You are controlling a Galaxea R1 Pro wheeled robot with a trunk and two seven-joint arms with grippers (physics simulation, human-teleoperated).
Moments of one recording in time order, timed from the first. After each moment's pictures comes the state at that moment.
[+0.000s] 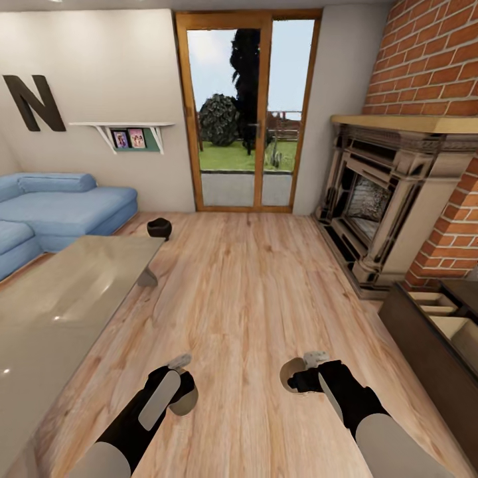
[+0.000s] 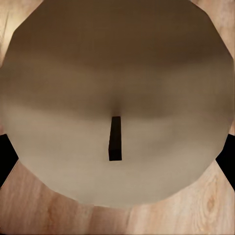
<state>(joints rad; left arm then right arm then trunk) -0.52 -0.04 -0.28 -0.87 0.91 0.51 0.74 -0.65 0.01 0.01 -0.58 0.16 0.60 0.20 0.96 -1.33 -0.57</state>
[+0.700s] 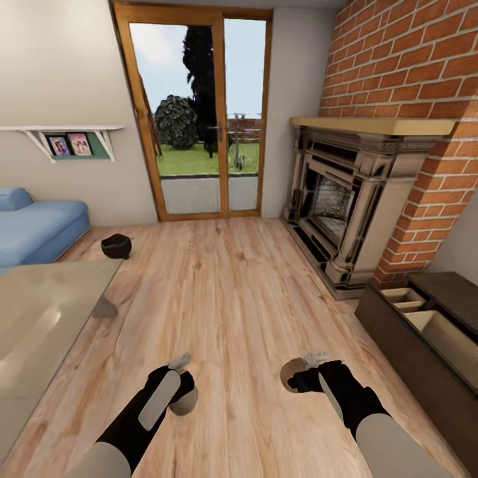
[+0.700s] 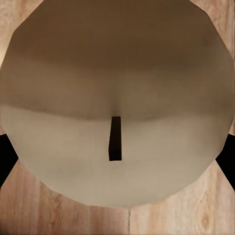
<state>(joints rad) -0.52 -0.04 -0.28 -0.87 0.91 0.51 0.74 -0.65 0.01 0.01 -0.58 0.16 0.60 0.20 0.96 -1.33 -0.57</state>
